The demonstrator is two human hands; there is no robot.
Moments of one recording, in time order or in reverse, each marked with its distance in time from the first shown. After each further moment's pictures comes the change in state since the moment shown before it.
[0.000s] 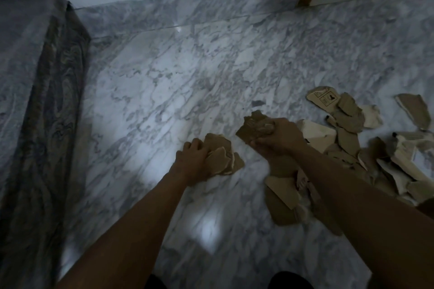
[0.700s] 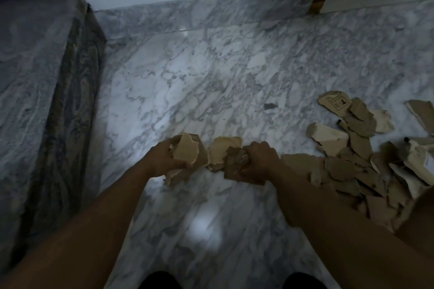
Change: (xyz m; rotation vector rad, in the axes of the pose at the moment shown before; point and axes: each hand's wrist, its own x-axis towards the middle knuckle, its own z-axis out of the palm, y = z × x) left_hand -0.038 -0.107 -0.036 -0.654 -0.032 -0.264; right_hand -0.017 -0.035 0.090 -0.444 -0.230 -0.150
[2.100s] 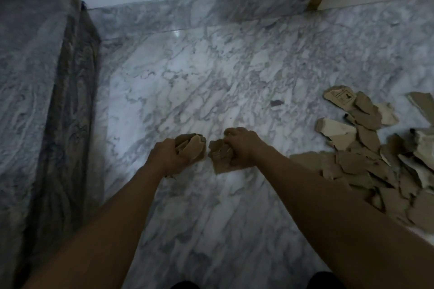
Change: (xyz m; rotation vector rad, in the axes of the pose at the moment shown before) left_hand 0.007 -0.002 -0.009 0.209 0.130 0.041; right_hand 0.048 -0.063 -0.014 -0.288 -0.043 -0.201
